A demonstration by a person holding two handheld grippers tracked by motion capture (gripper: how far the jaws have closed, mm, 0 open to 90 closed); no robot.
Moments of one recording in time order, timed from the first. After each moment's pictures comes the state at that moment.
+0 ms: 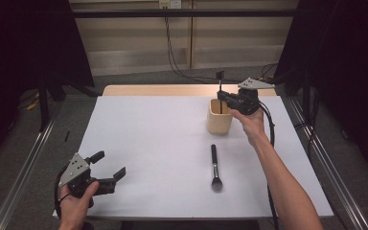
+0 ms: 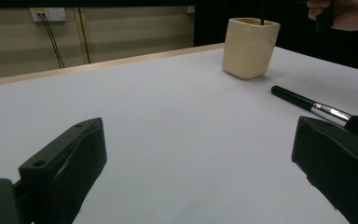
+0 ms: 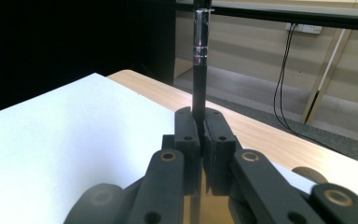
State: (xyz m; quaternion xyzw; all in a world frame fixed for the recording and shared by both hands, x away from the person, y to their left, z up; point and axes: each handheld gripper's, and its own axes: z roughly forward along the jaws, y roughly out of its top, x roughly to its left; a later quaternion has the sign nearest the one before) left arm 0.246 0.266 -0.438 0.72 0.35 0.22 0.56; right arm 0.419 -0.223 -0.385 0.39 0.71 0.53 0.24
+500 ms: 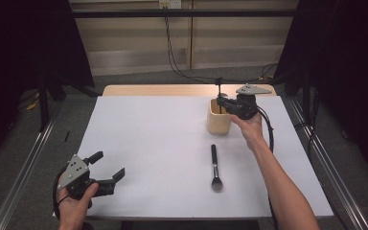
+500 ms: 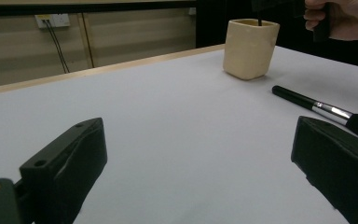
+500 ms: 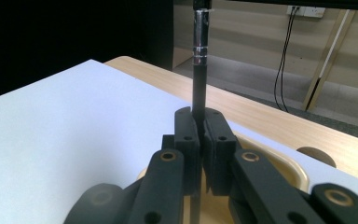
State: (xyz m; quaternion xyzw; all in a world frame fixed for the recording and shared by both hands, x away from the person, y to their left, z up) left arm 0.243 0.266 -0.435 0.73 0.34 0.23 0.55; right arm 0.418 -0.222 -0.404 0.40 0.72 0.52 0.23
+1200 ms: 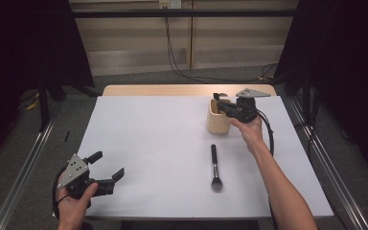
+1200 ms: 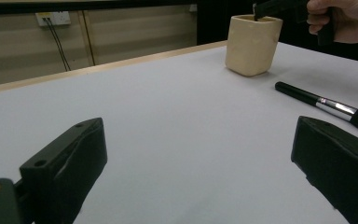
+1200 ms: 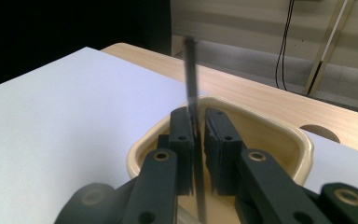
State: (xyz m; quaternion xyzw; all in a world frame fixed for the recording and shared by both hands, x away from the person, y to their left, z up) left arm 0.244 0.267 -0.437 0.73 0.34 0.23 0.54; right arm 0.417 -0.226 -0.417 0.42 0.72 0.51 0.22
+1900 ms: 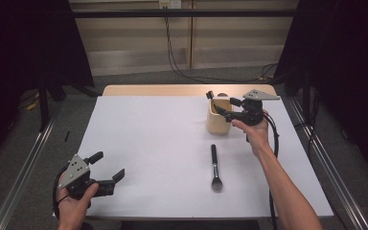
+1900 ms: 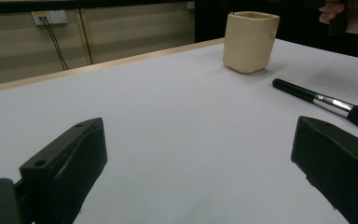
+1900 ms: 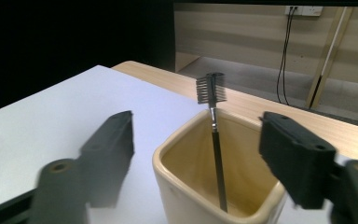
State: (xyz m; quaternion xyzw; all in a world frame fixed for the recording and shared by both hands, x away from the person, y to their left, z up) left arm 0.243 0.266 -0.435 0.74 0.33 0.23 0.54; right arm 0.392 -0.233 -0.402 0.41 0.70 0.54 0.22
